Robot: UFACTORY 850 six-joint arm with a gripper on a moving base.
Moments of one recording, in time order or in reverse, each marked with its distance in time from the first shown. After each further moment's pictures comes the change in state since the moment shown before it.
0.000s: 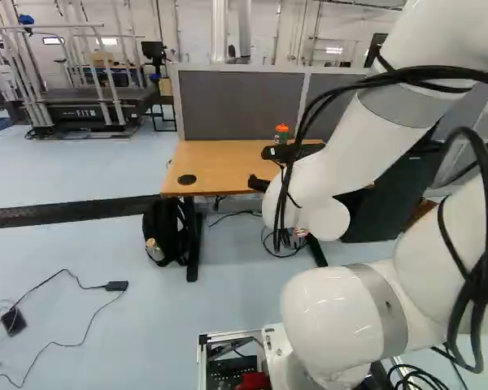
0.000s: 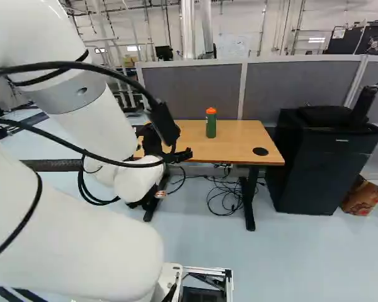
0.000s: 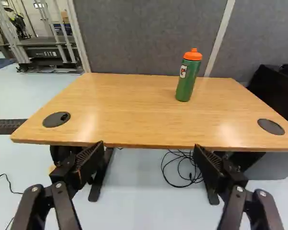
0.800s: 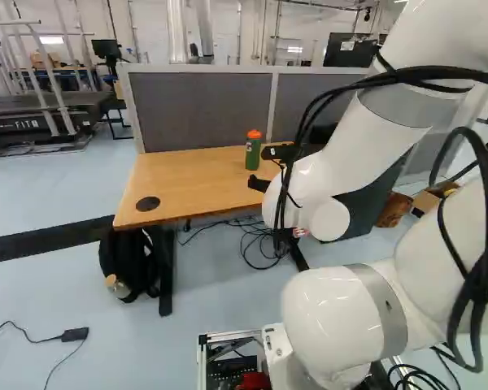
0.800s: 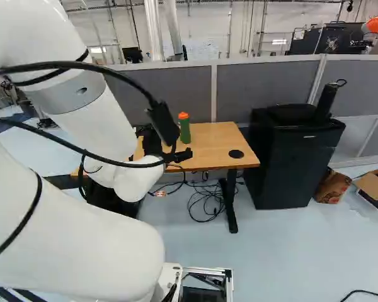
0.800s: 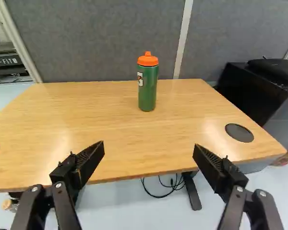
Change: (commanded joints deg) arm 0.0 0.0 0.0 0.0 0.0 0.0
